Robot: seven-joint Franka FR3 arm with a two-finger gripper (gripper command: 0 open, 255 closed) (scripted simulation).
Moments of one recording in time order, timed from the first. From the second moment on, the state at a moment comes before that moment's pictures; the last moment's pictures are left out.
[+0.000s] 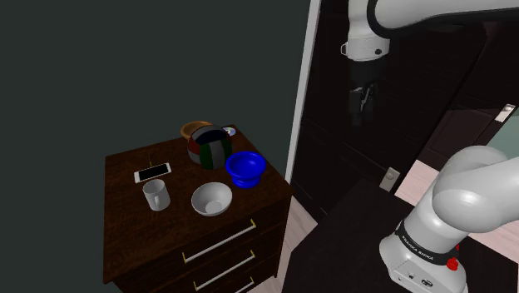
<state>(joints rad) -0.01 -0.74 0.04 -2.44 -0.08 1.48 -0.09</state>
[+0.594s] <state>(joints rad) 0.03 -0.58 0.14 -2.44 -0.01 1.65 0.04</state>
